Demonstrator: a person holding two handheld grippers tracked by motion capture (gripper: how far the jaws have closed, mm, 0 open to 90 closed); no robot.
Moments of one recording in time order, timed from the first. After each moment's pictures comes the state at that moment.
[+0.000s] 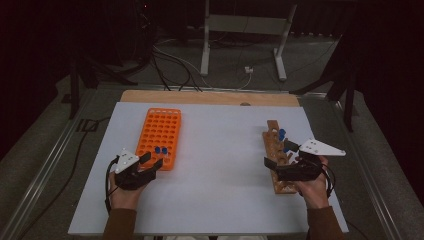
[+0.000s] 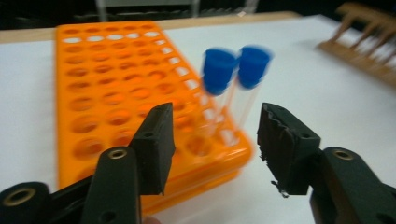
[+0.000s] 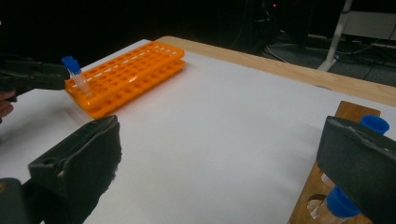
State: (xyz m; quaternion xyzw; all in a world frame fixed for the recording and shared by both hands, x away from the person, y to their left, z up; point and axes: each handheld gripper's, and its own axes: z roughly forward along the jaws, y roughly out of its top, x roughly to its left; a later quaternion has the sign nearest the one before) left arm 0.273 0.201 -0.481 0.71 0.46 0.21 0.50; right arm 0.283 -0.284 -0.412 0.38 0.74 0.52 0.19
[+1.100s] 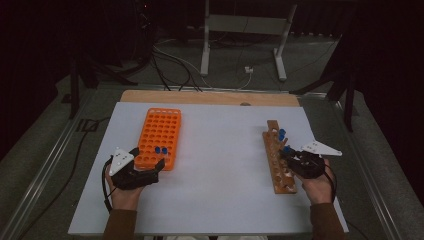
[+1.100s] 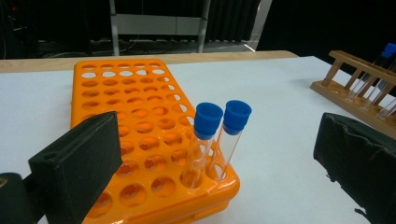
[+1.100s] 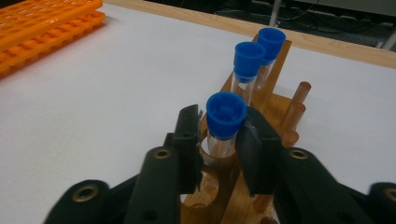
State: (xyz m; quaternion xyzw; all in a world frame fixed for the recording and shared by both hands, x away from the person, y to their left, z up) left arm 0.267 0.197 -0.464 0.67 0.47 0.25 0.52; right arm 0.306 -0.314 -0.455 0.45 0.74 0.43 0.24
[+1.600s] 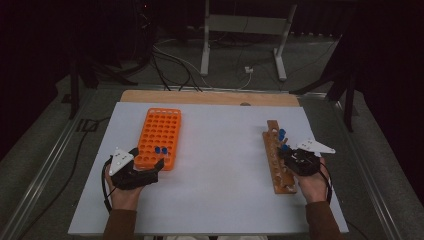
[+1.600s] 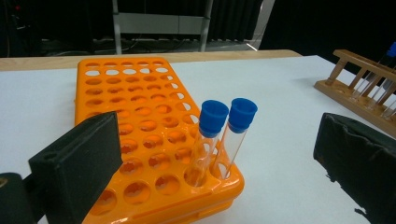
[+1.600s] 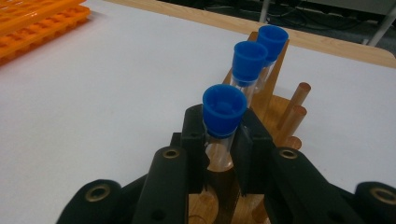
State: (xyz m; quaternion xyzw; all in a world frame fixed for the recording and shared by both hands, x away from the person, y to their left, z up) left arm 0.267 0.198 -0.465 0.67 0.47 0.25 0.52; right arm 0.314 -0.306 -0.459 0.46 0.74 0.41 0.25
